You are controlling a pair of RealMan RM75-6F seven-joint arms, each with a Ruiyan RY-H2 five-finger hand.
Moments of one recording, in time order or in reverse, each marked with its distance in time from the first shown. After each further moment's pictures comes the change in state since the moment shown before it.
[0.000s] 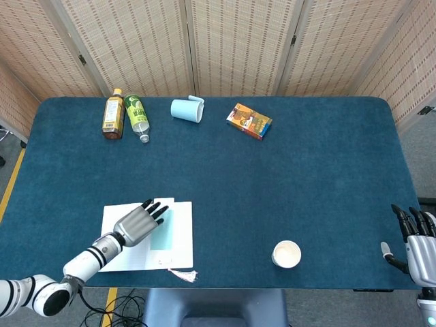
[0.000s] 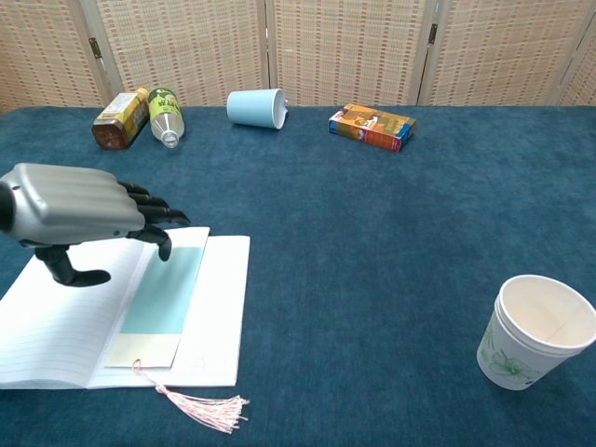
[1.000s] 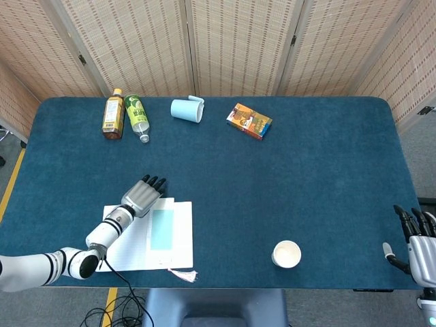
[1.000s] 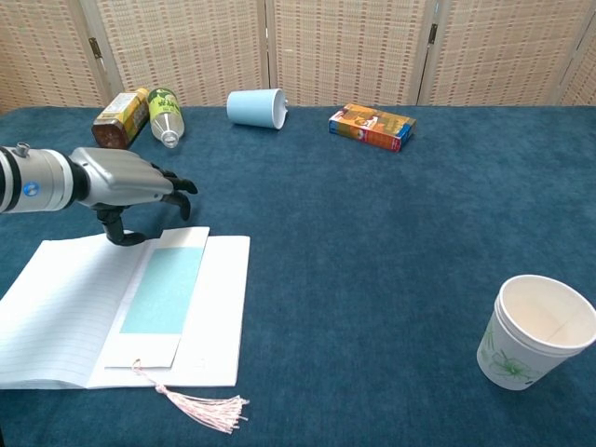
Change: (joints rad) left arm -0.091 -0.209 -0.065 0.364 -0.245 -0.079 -0.054; right arm -0.004 0.001 0.000 -0.001 0.013 -0.007 0.000
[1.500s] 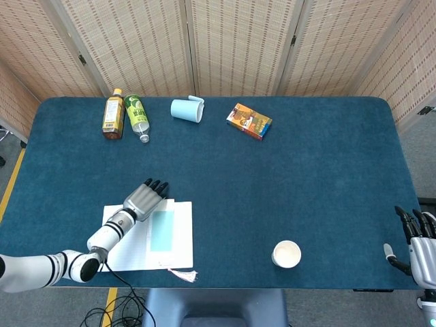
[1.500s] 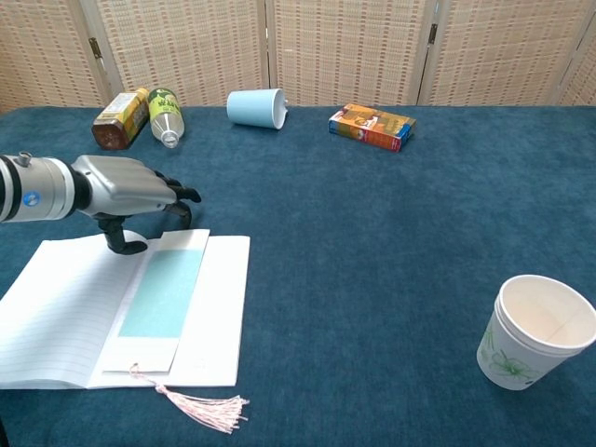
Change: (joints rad) left arm -0.011 -0.003 0.028 -0.027 0.006 0.019 0.009; right arm -0.008 0.000 -0.003 0.001 -0.002 0.008 0.001
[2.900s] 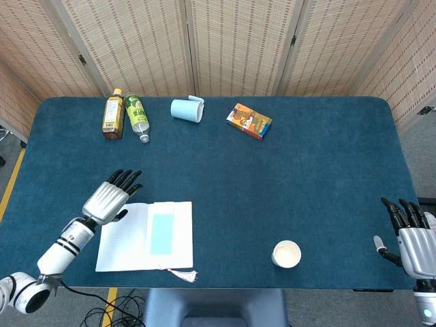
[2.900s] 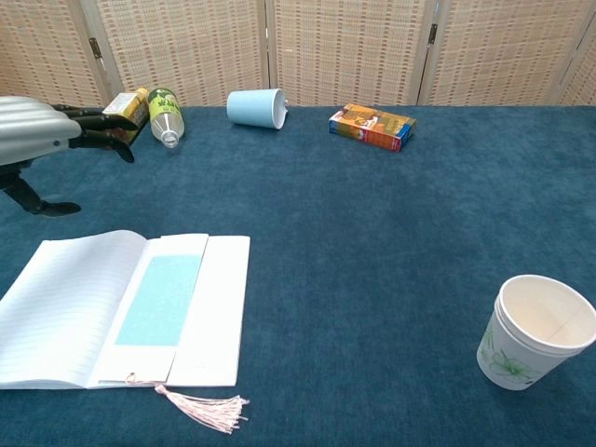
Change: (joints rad) left arm 0.298 0.188 0.032 -0.057 0.541 0.394 -0.436; right arm 0.053 0.025 0.014 -0.023 -0.051 -0.032 -0.014
